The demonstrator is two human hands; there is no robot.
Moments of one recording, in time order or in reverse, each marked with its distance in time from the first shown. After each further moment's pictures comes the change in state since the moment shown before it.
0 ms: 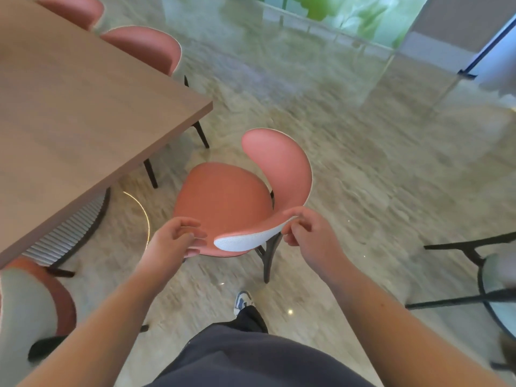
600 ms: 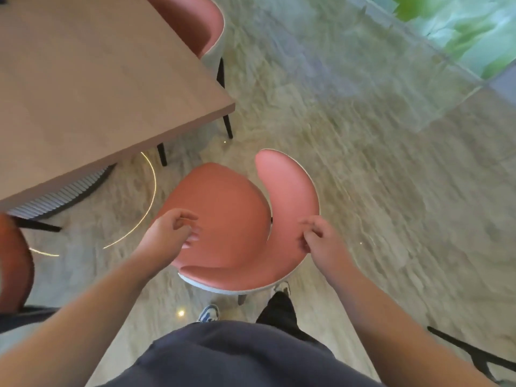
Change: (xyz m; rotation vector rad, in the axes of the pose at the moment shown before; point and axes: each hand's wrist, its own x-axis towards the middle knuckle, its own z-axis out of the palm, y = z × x) left_hand 0.175 0.055 0.089 0.010 0.174 -0.187; right_hand 0.279 0.015 -0.075 -0.168 -0.215 0.064
